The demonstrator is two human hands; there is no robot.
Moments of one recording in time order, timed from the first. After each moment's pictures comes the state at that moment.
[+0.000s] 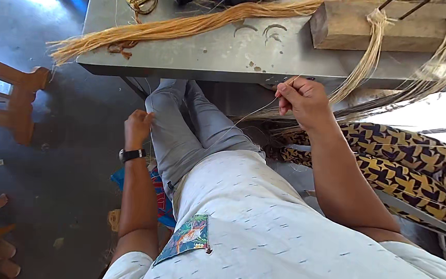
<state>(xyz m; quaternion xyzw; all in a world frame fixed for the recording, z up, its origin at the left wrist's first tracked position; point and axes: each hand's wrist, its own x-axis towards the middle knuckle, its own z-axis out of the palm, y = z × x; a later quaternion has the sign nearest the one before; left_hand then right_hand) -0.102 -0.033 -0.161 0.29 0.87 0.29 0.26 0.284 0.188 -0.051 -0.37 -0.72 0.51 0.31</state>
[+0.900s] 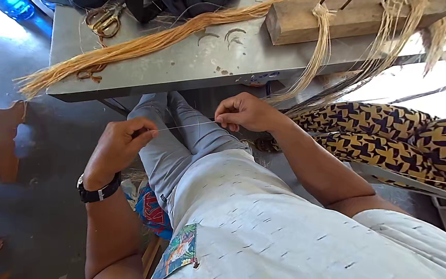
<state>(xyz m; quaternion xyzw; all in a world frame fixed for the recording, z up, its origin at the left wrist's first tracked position) -0.051 -0.029 -0.023 0.68 0.62 0.32 0.22 0.252 0.164 -0.036 -0.22 -0.78 0.57 0.09</state>
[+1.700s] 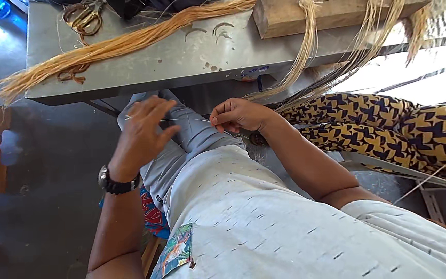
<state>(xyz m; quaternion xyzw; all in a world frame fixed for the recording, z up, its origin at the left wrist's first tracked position) -0.001 0.008 -0.034 0.73 0.63 0.23 0.11 0.264 0.170 -0.061 -0.25 -0.61 0.75 0.00</state>
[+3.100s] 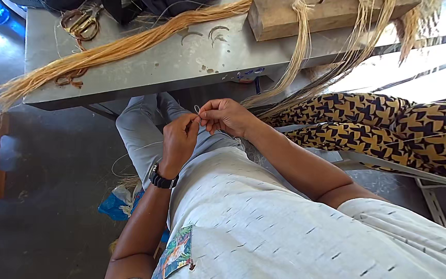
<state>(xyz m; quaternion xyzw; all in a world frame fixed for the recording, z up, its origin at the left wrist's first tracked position) 0.079 0.029 -0.088 0.62 0.63 0.44 0.18 0.239 0.147 -0.063 -0.35 -0.48 0.79 0.16</state>
